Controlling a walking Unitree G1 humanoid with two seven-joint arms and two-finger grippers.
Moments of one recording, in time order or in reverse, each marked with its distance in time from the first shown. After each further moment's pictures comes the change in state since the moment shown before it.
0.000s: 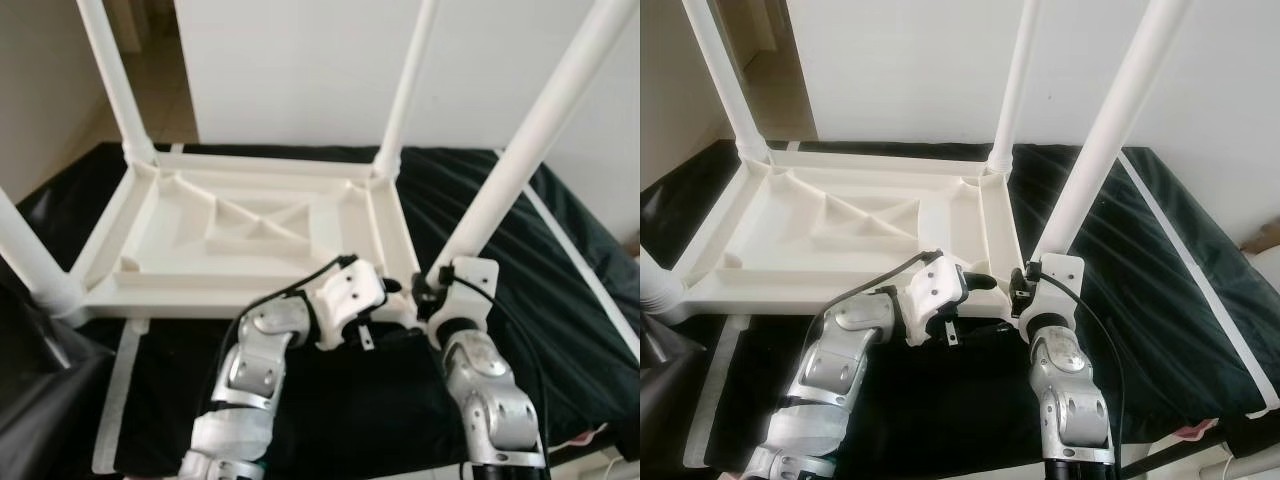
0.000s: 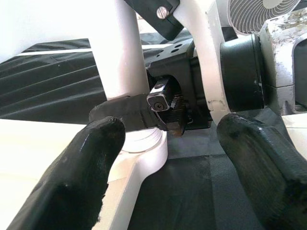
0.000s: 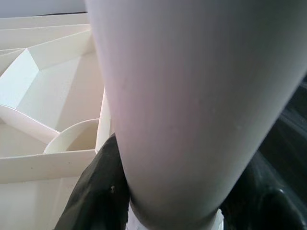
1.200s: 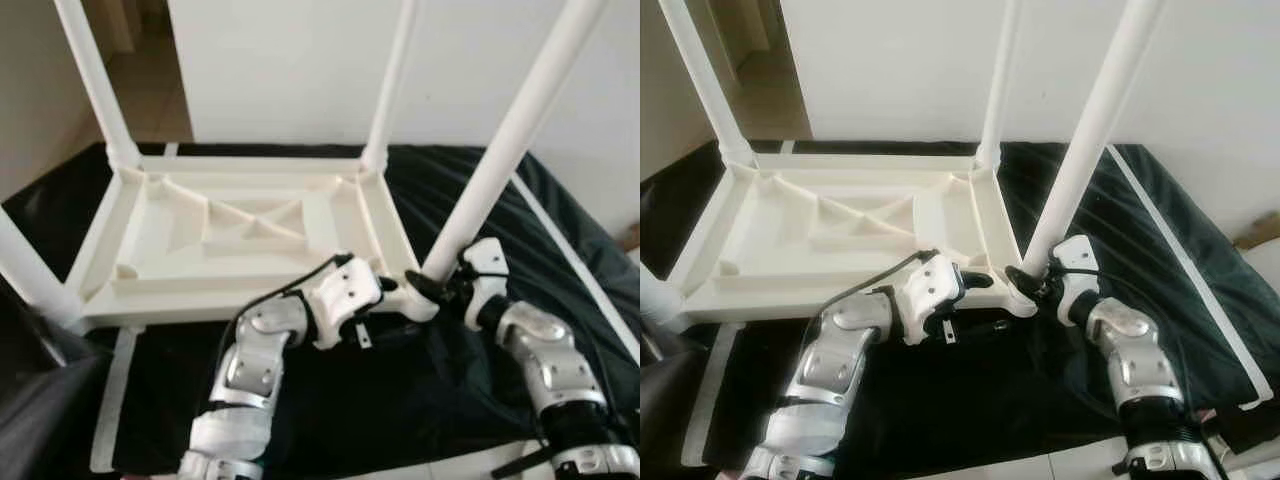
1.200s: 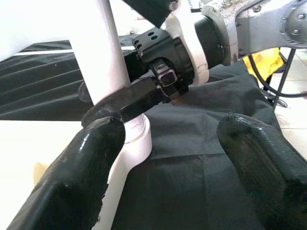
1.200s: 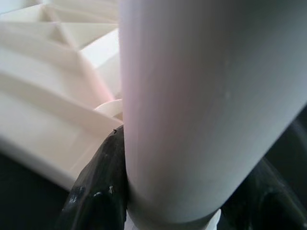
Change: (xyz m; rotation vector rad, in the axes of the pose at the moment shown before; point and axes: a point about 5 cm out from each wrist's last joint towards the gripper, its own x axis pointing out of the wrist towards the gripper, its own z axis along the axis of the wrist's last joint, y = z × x) left arm -0.002 0.002 -0.002 -0.012 0.002 0.012; right arm 0.046 -0.043 0.007 -0.306 -0.035 0.583
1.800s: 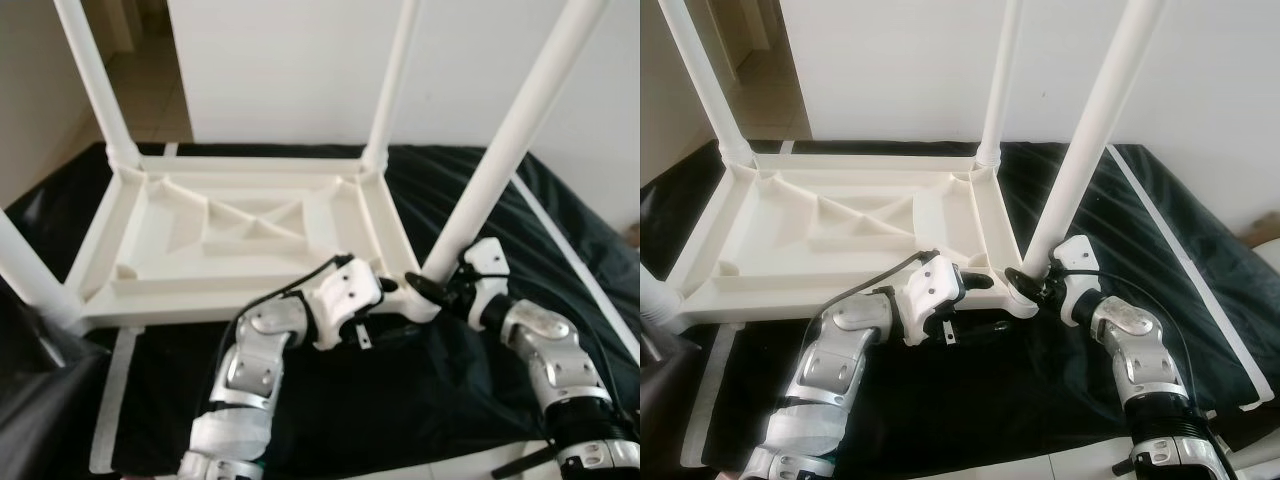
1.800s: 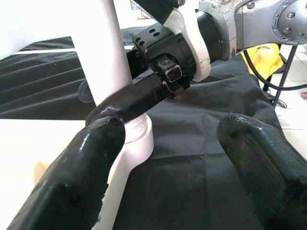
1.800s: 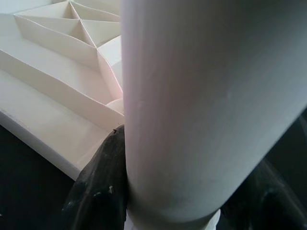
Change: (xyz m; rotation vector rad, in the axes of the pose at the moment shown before) left arm 0.000 0.000 0.000 0.000 0.000 0.002; right arm 0.000 -0.005 0.000 -0.061 -0.016 0.166
